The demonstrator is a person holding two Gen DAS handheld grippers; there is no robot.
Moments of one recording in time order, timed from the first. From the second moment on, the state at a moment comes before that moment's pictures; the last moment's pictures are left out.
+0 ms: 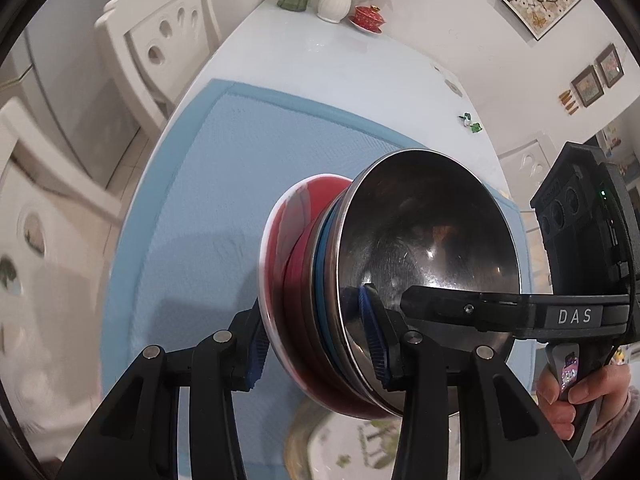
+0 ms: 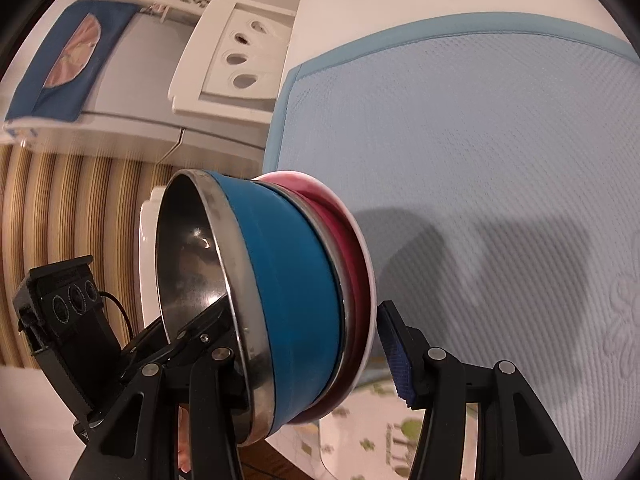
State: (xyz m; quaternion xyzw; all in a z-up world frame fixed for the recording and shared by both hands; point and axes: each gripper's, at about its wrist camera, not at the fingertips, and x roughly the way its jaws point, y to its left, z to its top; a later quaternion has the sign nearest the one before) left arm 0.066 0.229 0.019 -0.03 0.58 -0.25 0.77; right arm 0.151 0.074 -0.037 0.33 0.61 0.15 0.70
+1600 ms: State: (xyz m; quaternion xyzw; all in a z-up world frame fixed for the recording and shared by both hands) left arm -0.084 0.224 -0.028 -0.08 0.62 -0.20 0.75; right arm 0.032 0.081 -0.074 0.25 0.65 0.17 0.70
